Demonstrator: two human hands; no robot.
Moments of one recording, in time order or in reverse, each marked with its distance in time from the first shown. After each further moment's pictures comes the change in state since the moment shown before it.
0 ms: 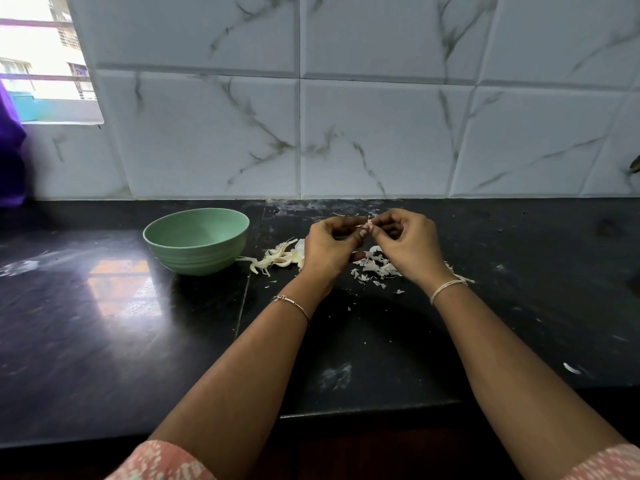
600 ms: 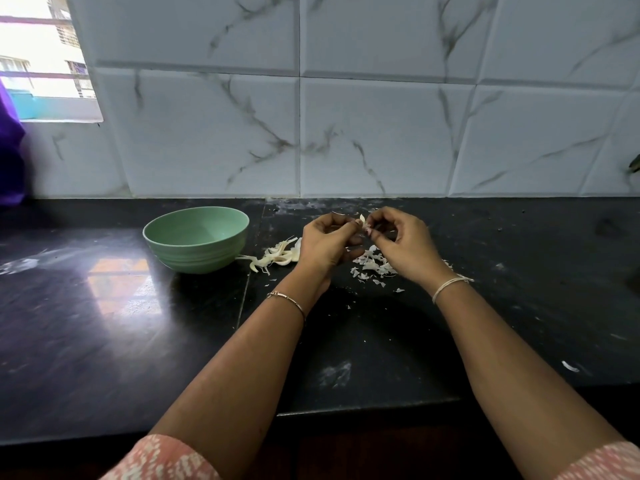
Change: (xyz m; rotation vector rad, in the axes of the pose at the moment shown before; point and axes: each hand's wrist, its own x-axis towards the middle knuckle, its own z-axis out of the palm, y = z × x) left_hand -0.001 0.006 -0.001 -0.218 0.037 -0.113; right_hand 0.001 0.002 0.000 0.018 -0.152 -0.086
